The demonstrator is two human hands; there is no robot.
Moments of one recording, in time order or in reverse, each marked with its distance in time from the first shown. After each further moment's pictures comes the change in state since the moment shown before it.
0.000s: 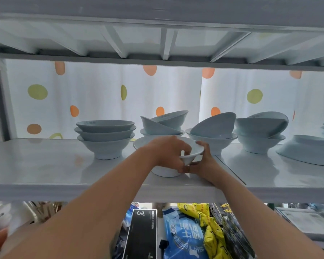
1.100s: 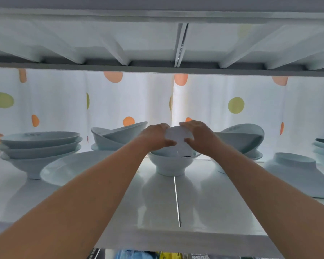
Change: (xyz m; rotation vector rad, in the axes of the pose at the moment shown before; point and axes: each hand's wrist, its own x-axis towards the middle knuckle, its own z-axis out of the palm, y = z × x) left_hand 0.208 0.043 0.026 -0.147 0.168 -0.446; right_hand 0.129 0.004 -0.195 -0.856 0.025 -0.491
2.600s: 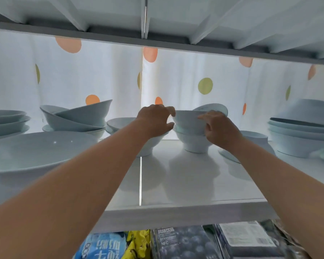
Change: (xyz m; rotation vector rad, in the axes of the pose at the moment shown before) left_hand 0.009 0.077 0.044 0.165 0.111 0.295; right_hand -0.091 0.090 -0.038 -0.203 0.131 0.173
